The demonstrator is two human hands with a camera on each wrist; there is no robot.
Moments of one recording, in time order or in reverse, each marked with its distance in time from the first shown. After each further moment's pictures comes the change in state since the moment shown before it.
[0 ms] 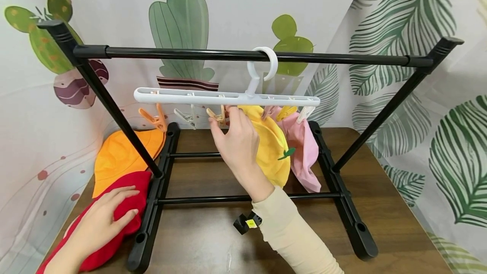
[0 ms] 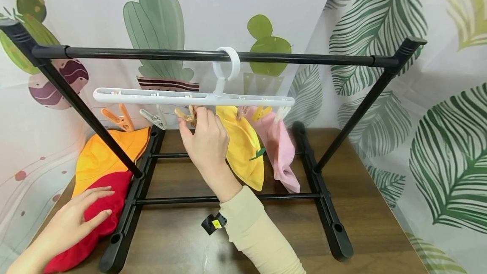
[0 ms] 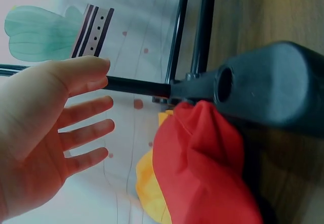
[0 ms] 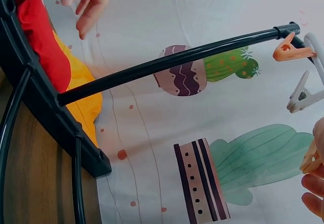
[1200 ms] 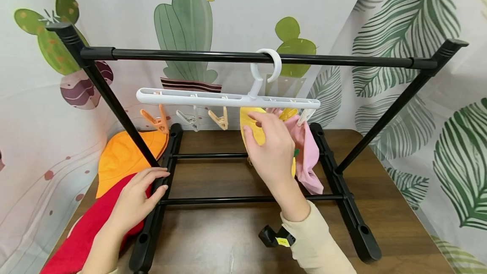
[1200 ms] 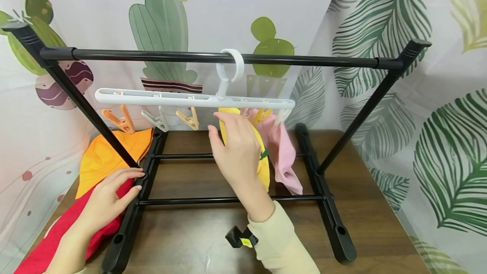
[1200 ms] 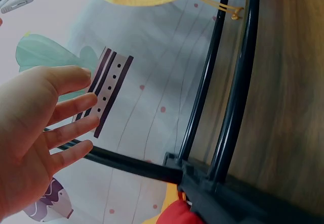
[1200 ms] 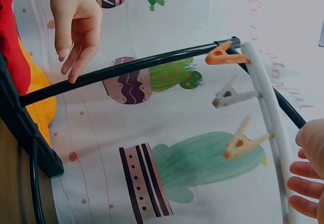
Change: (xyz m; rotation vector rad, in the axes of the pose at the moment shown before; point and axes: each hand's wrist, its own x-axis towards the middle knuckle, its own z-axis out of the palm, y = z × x) left_hand 0.048 0.038 0.020 -0.101 0.188 0.093; right_hand 0.004 0.021 -0.063 0.146 0.008 -0.070
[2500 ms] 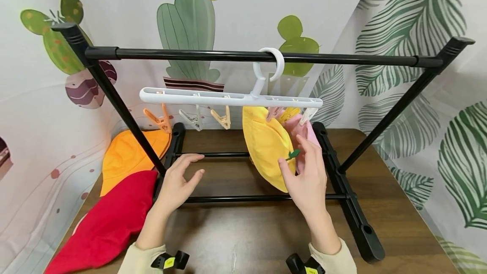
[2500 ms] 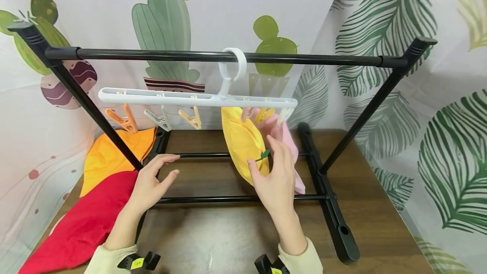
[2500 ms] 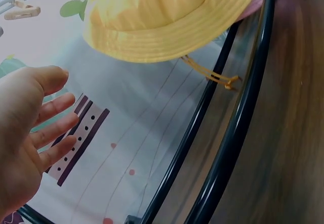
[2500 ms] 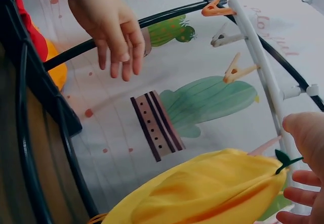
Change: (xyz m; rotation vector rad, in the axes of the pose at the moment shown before) left_hand 0.044 0.035 0.057 -0.292 0.127 0.033; right_hand -0.072 0.054 -0.047 -0.015 -0.136 0.274
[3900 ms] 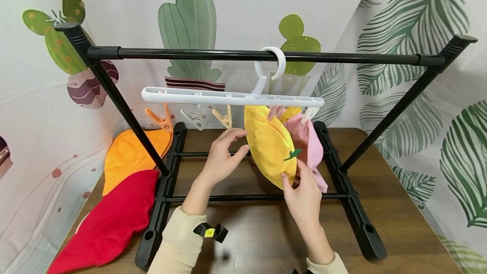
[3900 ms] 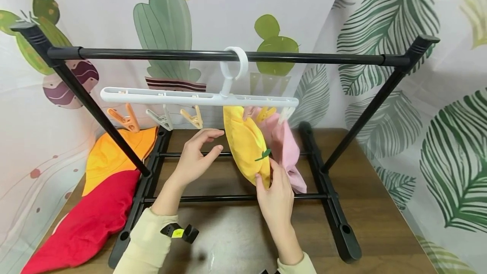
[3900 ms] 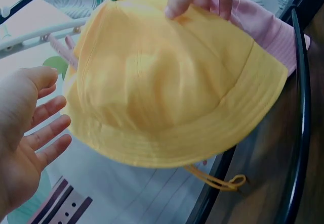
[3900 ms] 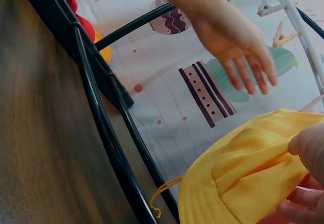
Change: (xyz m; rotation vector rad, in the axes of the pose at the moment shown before) left_hand 0.078 0.056 0.060 -0.287 -0.040 0.092; right_hand -0.048 0.033 0.024 -0.136 0.008 0.121
